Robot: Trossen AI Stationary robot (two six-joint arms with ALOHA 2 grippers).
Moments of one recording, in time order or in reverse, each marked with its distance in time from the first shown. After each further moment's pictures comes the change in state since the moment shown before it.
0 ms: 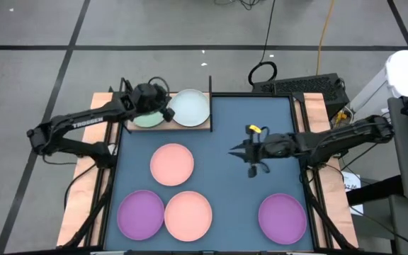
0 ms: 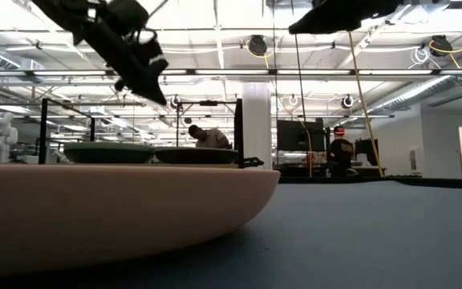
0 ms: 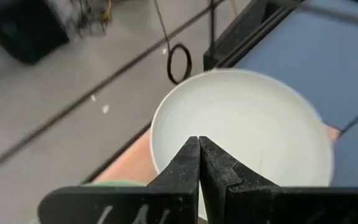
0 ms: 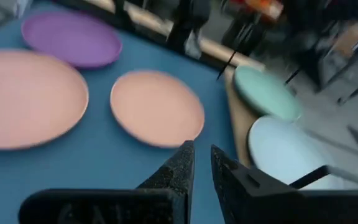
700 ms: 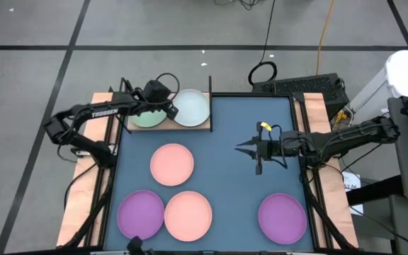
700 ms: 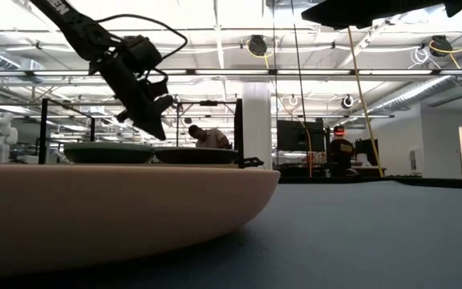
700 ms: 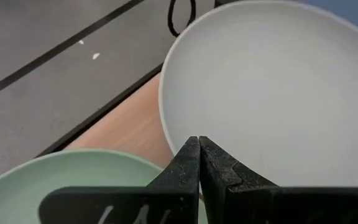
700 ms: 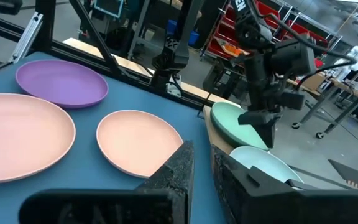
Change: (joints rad) left arm 0.129 0.225 0.000 0.036 0.113 -0.062; right arm -0.001 -0.151 -0.160 0.210 0.000 -0.042
